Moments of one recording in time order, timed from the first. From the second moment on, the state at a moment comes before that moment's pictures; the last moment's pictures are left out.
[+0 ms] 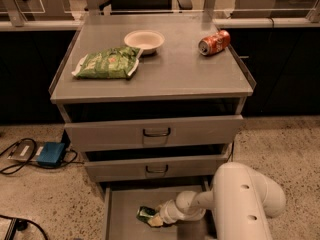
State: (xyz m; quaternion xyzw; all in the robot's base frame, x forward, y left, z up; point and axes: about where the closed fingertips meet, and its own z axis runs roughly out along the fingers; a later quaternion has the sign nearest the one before) arm 0.515 0.015 0.120 -0.46 0.83 0.24 0.21
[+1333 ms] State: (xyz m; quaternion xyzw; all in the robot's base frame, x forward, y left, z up) arm 0.492 -0.066 0.262 -0.46 0.80 0.14 0.36
